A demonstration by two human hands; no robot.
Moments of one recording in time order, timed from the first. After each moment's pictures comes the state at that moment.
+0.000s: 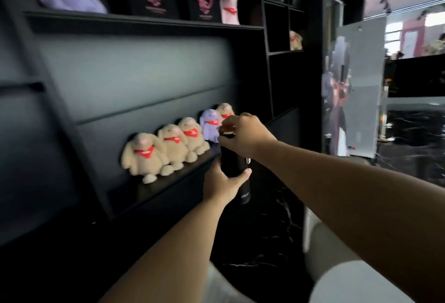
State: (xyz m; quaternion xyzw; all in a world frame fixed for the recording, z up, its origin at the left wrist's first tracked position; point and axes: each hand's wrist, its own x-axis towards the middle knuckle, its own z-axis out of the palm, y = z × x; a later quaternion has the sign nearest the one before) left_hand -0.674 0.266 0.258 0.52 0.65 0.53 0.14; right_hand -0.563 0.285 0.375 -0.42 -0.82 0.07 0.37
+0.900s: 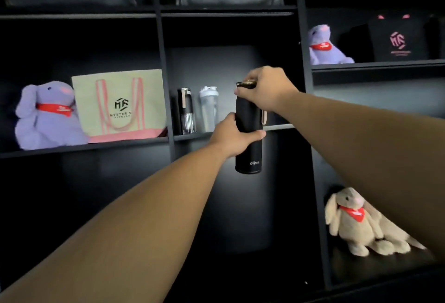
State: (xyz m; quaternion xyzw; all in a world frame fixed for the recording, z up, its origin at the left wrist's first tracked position) left_hand -1.255 -0.014 0.566 0.45 0.73 0.49 -0.13; right_hand -1.145 0.072 0.649 -0.11 -0.86 0.10 0.49
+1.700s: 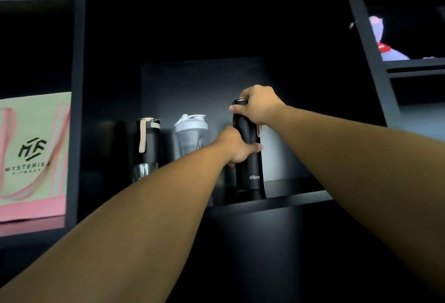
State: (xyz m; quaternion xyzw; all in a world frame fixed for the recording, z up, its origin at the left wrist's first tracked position) left_hand -1.526 0.242 0.694 0.39 0.83 0.35 -0.19; right_hand -1.457 0.335 0.759 -0.11 -0.85 0.07 0.51
